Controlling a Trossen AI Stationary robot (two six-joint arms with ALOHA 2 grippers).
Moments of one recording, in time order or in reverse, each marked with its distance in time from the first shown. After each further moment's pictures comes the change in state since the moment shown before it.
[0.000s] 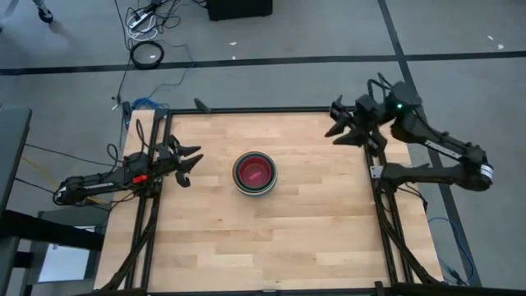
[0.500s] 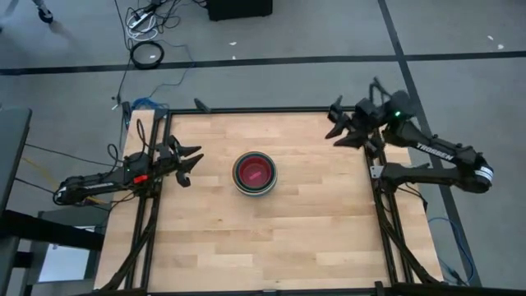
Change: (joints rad) left arm 0.000 0.000 0.000 -0.014 -0.013 -0.021; right arm -0.037 -0.004 -0.178 0.335 -0.048 0.092
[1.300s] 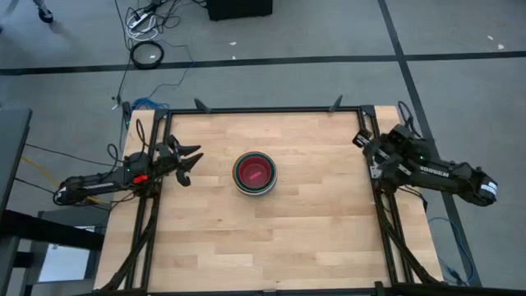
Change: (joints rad) left arm 0.003 0.000 0.000 0.005 -0.014 -0.006; right arm -0.008 -0.237 -0.514 1.006 0.096 0.586
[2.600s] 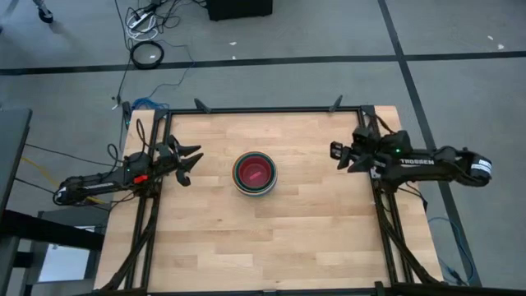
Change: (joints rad) left arm 0.000 0.000 0.000 -0.006 0.001 -0.022; right arm 0.099 0.290 -0.017 -0.003 -0.063 0.164
